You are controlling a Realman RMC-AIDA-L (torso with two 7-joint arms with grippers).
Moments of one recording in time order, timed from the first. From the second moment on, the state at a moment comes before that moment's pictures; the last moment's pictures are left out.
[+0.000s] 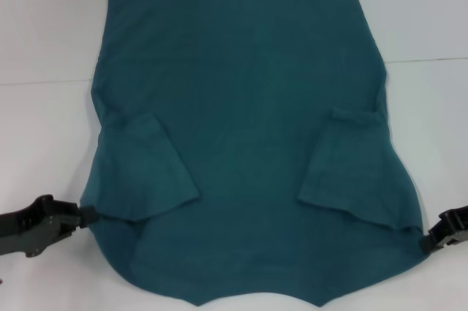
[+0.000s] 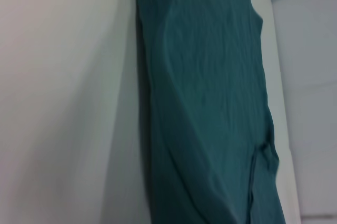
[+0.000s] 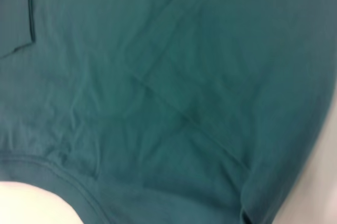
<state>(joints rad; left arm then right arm) -0.47 -2.06 0.46 0.71 2.24 1.53 -2.48 0.65 1.90 -0.79 -0.75 -2.59 -1.64 2.50</state>
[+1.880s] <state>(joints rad) -0.77 -1.94 0.41 0.60 2.36 1.48 -2.60 0.64 1.88 -0.50 -0.73 -2.31 -1.41 2.42</state>
